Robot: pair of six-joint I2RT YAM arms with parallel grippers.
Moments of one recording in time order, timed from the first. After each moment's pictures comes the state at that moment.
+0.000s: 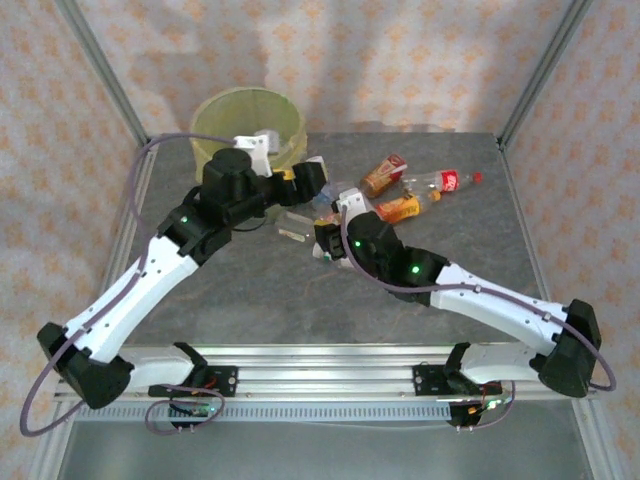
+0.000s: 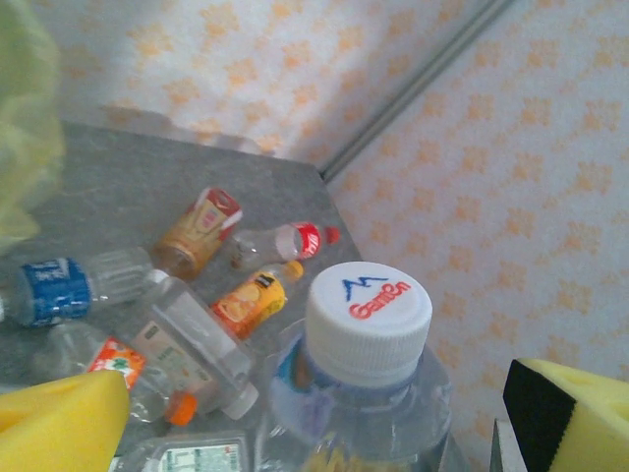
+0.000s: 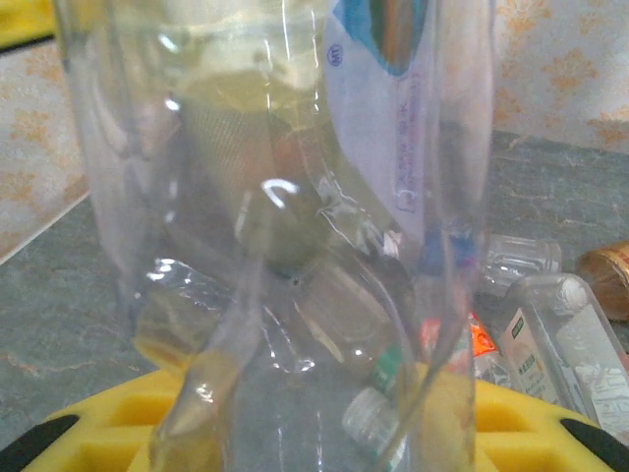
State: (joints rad) left arm -0.58 1.25 1.36 -0.38 0.11 -0.65; right arm 0.98 1.21 1.02 -0.20 0.37 0.29
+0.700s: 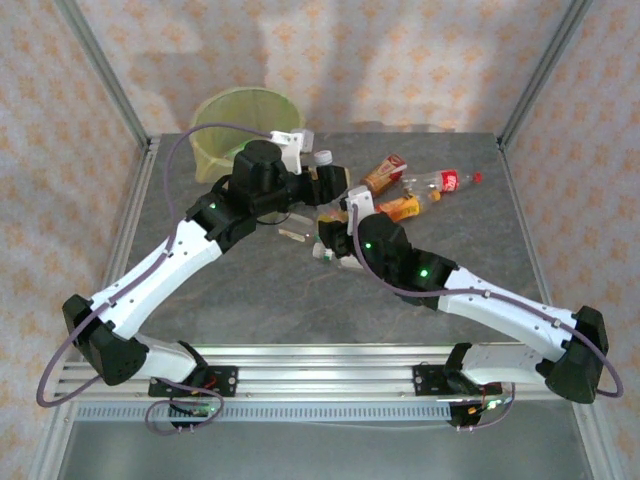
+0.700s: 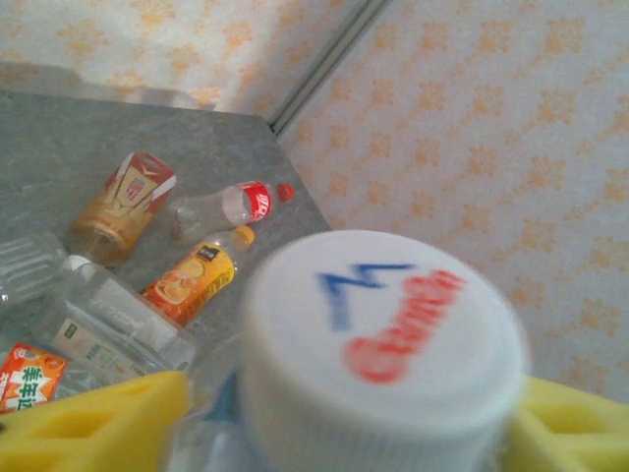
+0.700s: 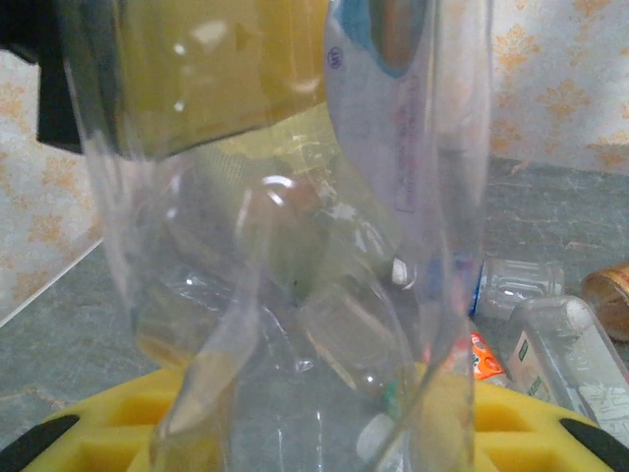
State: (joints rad) left arm -0.64 1.39 1.44 -0.36 0.20 -0.62; right arm 0.98 1.16 0.99 -0.15 0.36 0.30
